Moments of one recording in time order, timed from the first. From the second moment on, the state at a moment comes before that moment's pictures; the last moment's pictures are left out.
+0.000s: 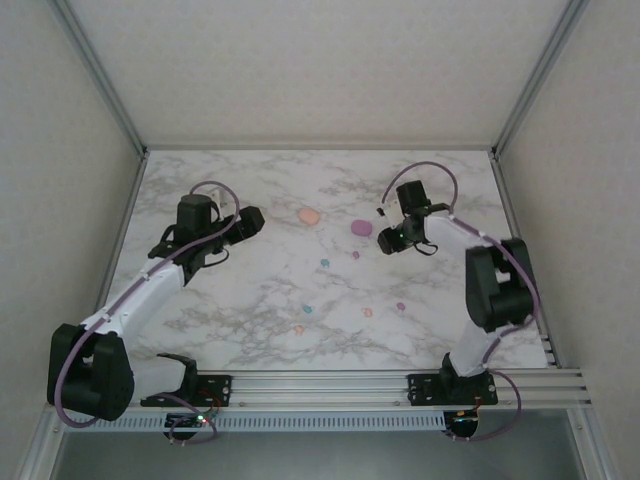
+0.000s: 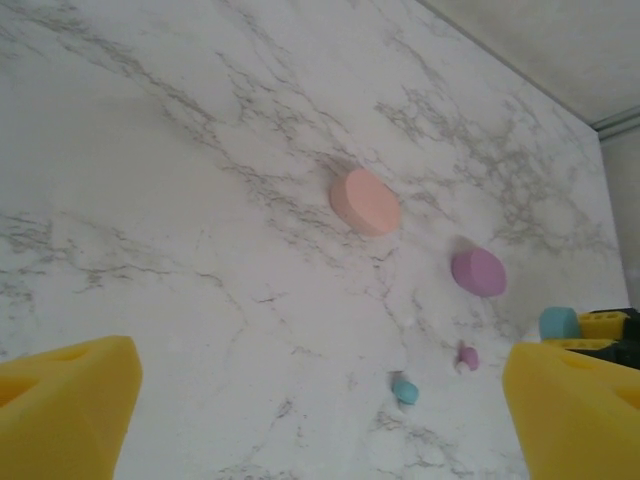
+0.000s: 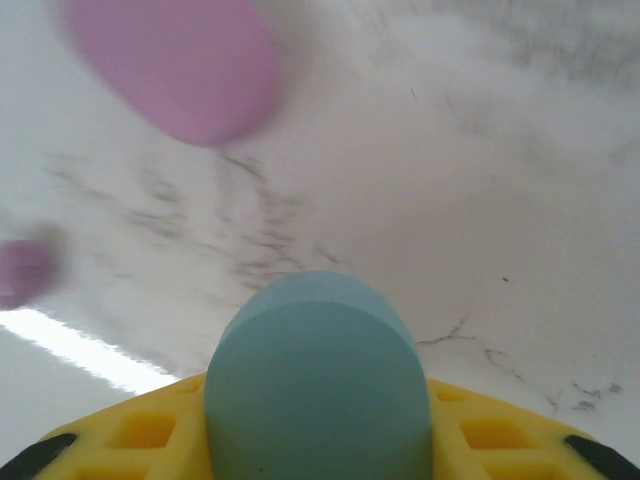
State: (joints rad) left arm -0.26 1.23 0.80 -0.18 0.24 -0.63; right arm 0.30 1.70 1.10 -0.53 -0.12 -0.23
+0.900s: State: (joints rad) left arm -0.63 1.35 1.21 -0.25 0.52 -0.70; right arm 0.64 1.16 0.98 -0.19 -0.34 -0.39
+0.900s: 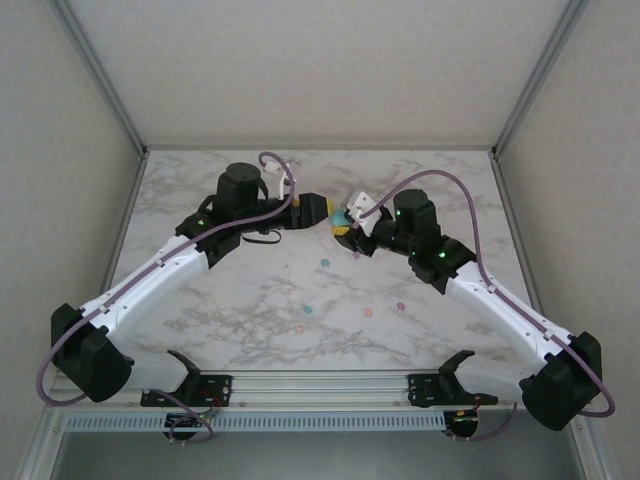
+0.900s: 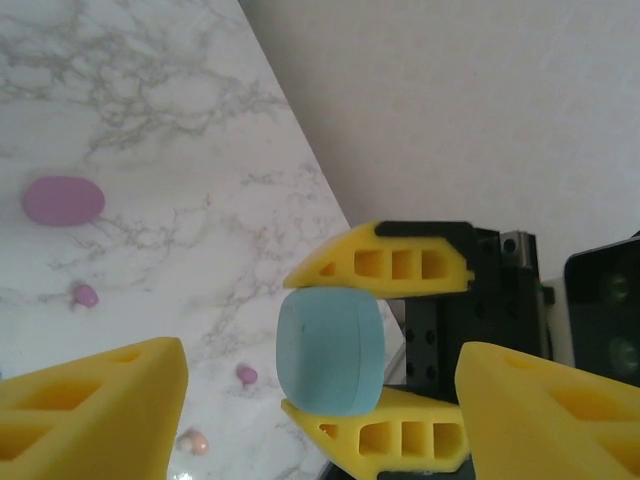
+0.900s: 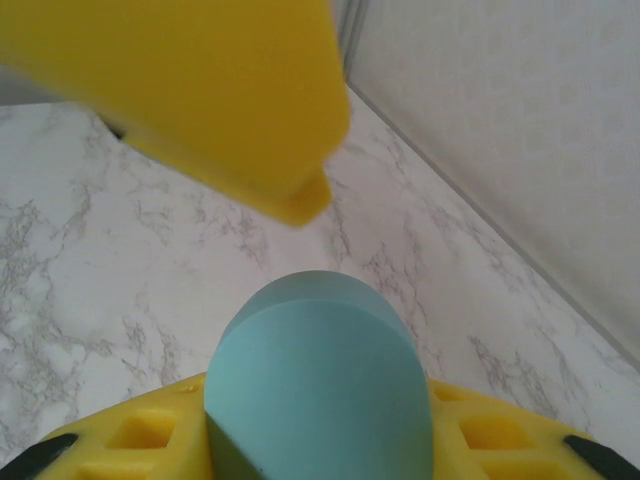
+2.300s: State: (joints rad) left arm -0.63 1.38 1.21 -0.15 0.58 -1.01; right arm 0.52 1.09 0.79 0.19 -0.52 -0.37
